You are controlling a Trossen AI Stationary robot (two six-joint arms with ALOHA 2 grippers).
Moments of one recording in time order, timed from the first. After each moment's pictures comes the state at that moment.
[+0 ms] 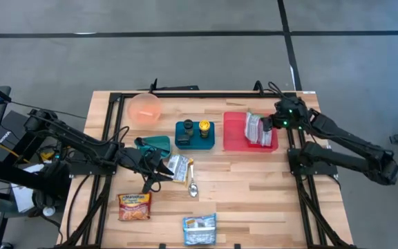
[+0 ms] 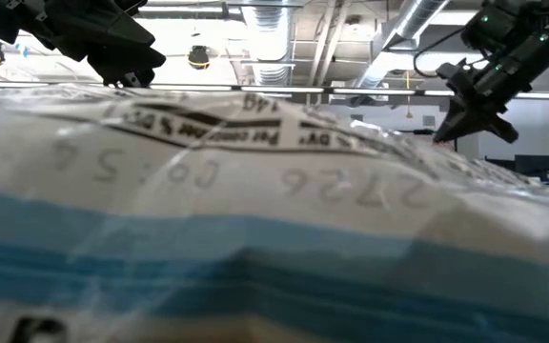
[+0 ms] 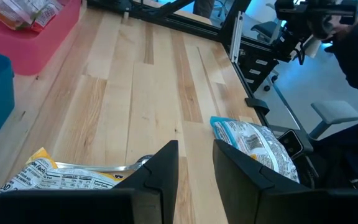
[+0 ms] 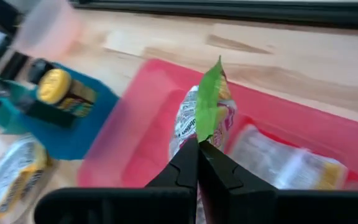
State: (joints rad) left arm -0.33 1.05 0.45 0.23 -0.08 -0.37; right arm -0.70 0.67 0.51 -0.54 -0.06 0.55
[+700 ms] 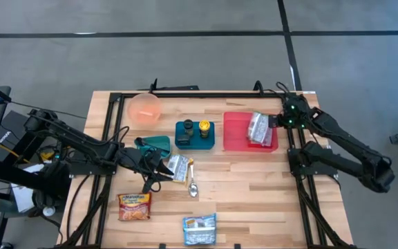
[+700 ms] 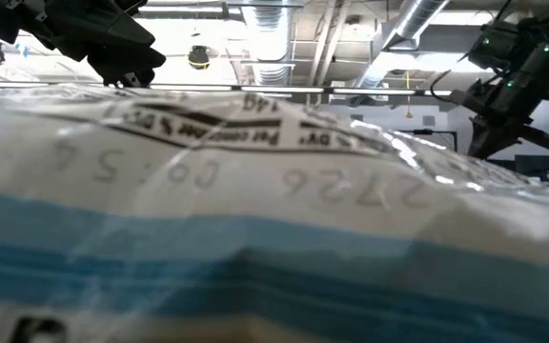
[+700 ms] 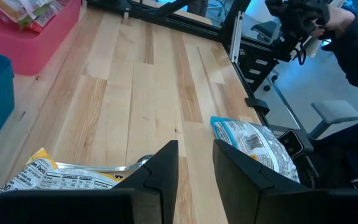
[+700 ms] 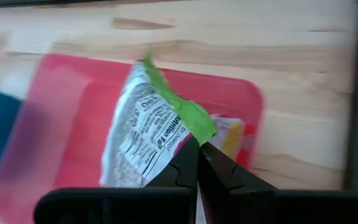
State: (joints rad) left arm -0.33 1.05 0.45 0.23 -0.08 -0.37; right arm -0.89 0.67 0.51 -0.73 -0.01 0.55
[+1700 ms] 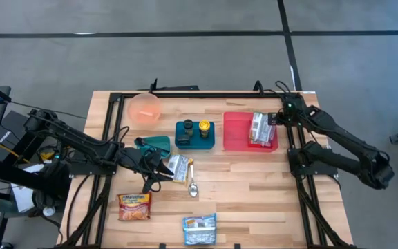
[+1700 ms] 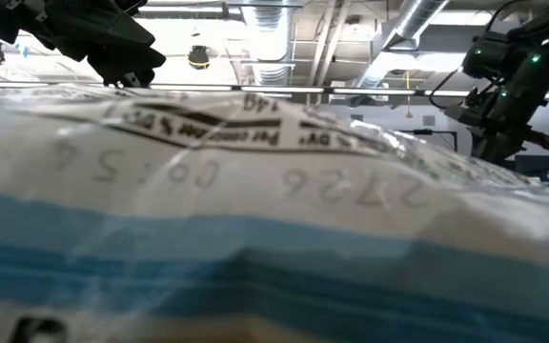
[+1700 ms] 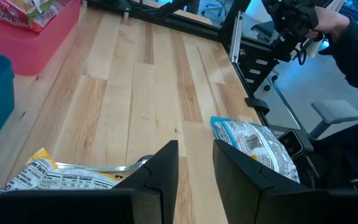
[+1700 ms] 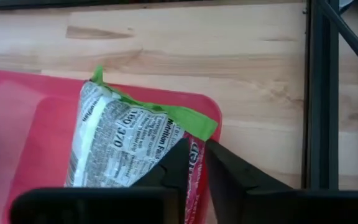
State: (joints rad) left arm -0.33 1.05 0.45 0.23 -0.08 -0.37; right arm -0.92 0.75 0.51 -0.71 0.09 0.54
